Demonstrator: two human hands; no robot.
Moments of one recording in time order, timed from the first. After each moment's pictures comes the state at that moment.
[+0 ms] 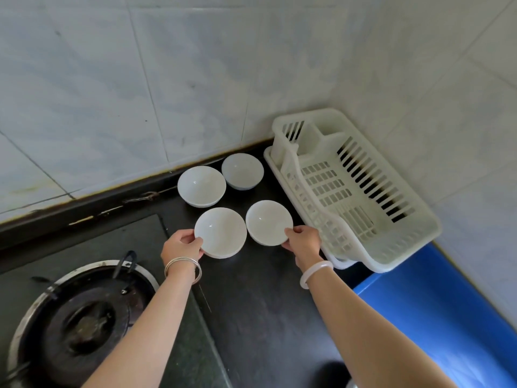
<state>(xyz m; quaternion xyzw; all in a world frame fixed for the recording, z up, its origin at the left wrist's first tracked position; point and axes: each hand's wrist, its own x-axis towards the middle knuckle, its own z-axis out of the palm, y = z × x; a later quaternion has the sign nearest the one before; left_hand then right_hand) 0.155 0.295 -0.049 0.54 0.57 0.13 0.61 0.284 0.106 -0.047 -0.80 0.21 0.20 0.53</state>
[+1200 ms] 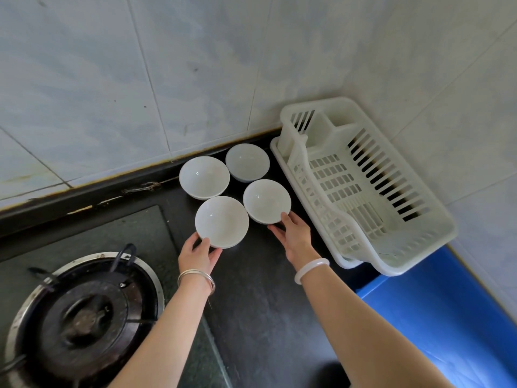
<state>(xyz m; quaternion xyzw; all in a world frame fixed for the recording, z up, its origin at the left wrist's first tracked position) 0.151 0.260 -0.048 0.33 0.57 0.15 0.74 0.280 0.135 -0.045 -0.62 0.25 0.26 0.70</state>
